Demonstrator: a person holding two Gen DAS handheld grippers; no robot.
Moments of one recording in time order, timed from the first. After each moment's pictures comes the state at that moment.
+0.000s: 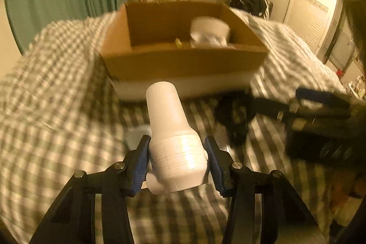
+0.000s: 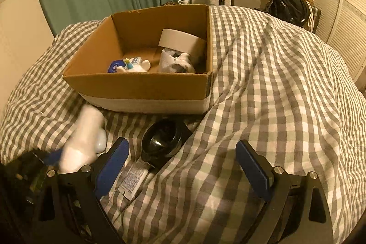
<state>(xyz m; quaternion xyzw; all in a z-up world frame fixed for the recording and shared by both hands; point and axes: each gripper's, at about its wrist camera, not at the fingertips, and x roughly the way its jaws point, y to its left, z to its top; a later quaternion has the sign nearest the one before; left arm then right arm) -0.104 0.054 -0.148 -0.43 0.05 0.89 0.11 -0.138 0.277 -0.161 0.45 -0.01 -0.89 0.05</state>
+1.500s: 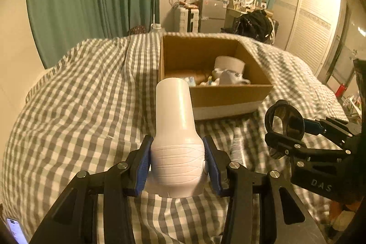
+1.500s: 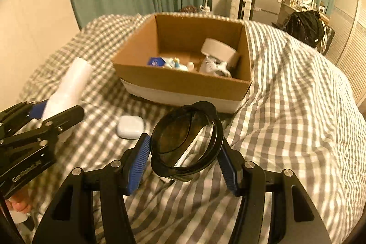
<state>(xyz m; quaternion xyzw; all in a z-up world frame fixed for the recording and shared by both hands) -0.078 0.000 -0.087 -0.38 0.03 0.92 0.10 -0.091 0.227 -0.124 0.42 0.03 -0.90 0.10</state>
